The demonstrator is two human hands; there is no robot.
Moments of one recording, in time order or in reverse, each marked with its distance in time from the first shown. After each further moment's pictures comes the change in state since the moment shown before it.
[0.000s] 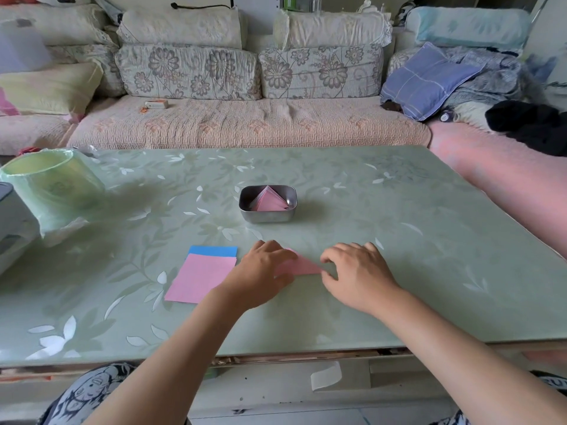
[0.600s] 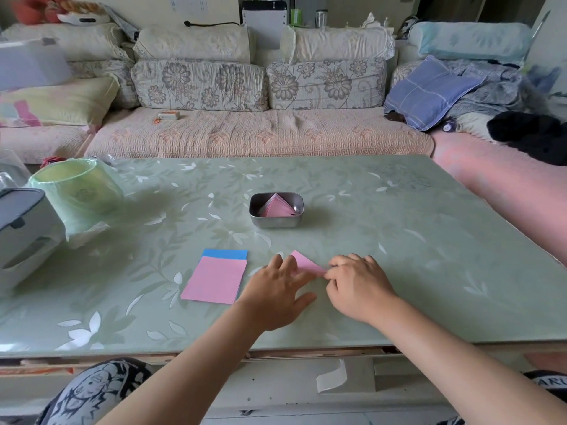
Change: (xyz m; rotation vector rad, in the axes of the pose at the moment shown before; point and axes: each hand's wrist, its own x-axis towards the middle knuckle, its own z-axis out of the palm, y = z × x) left_hand -0.026 0.027 0.007 0.388 -0.069 0.054; right_hand -0.012 -0.014 0.003 -0.052 -0.078 0.004
